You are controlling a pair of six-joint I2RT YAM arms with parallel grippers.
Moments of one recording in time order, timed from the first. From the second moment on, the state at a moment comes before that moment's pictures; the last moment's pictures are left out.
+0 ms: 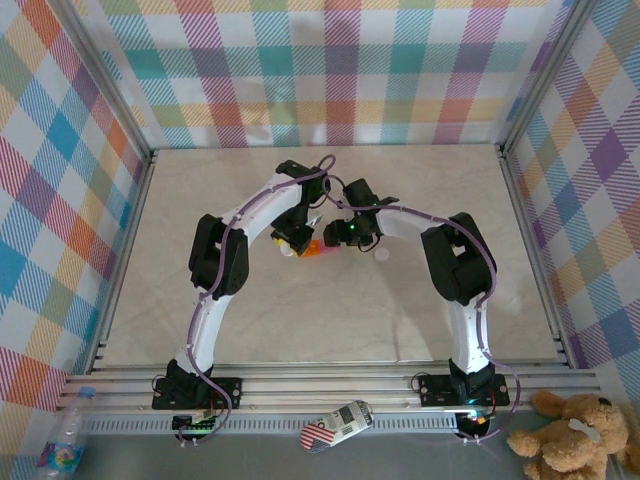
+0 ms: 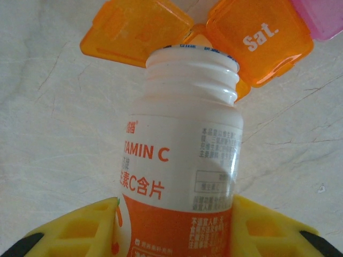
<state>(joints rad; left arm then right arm) -0.57 2.27 2.05 -1.52 -0.11 0.01 0.54 2.07 1.42 -0.46 -0.26 0.36</state>
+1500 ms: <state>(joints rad) -0.61 2.27 2.03 -1.50 -0.23 0.02 0.54 2.08 1.43 -0.46 -0.26 0.36</state>
